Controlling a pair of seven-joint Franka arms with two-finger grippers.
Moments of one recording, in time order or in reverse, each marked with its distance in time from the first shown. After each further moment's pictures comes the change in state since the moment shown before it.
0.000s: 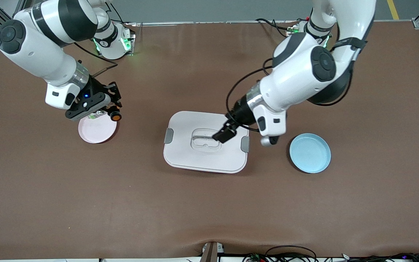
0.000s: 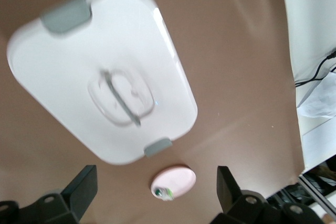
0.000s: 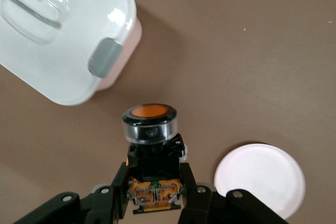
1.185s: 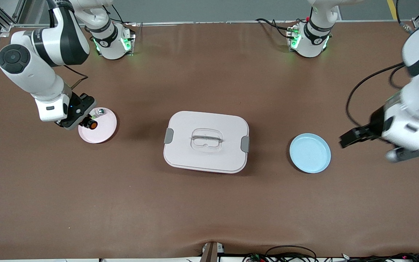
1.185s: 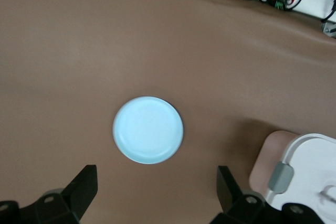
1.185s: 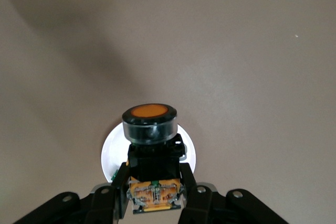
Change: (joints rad) left arm 0.323 -0.183 0.112 0.015 0.348 -0.393 1.009; right arm -0.144 0.015 -0.001 -0.182 -0.234 0.188 -0.533
